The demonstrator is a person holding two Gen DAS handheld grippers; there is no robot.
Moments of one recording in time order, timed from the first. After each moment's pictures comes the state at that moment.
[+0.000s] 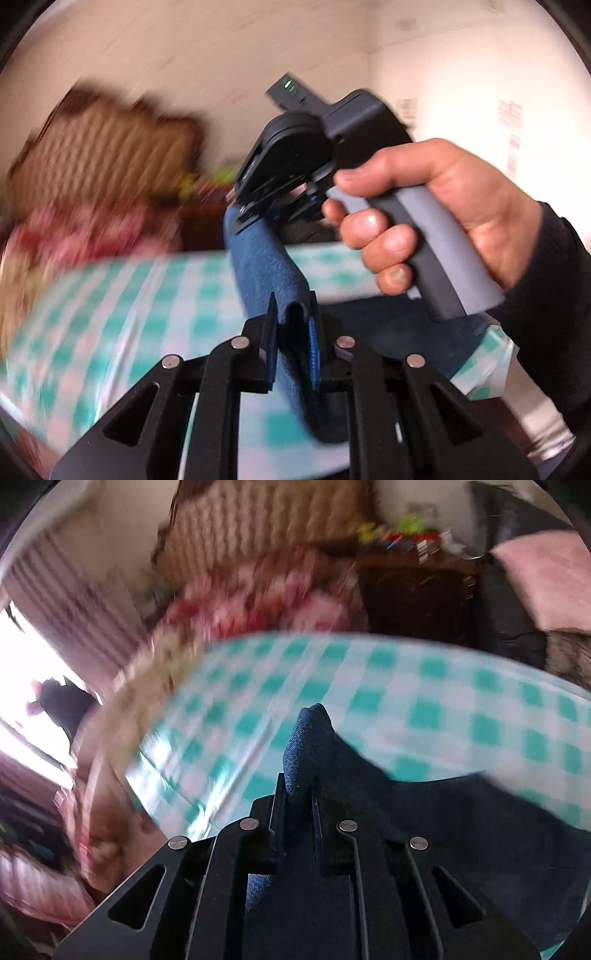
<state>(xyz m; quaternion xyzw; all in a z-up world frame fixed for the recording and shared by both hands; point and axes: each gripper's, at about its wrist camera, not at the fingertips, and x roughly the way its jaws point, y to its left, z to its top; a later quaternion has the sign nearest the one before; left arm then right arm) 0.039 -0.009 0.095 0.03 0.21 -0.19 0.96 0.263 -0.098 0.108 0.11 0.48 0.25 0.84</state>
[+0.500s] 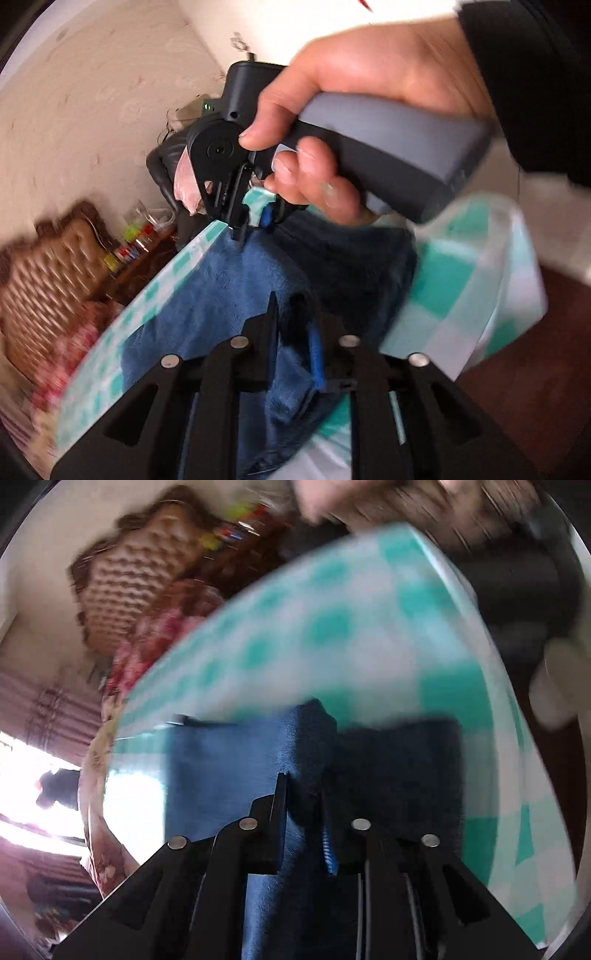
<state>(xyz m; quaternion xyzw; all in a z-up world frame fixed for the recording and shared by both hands) 0.013 -0.380 -0.085 0.34 0.20 -0.23 0.89 0.249 -0.450 -0.100 0.26 0.54 0.16 0.78</state>
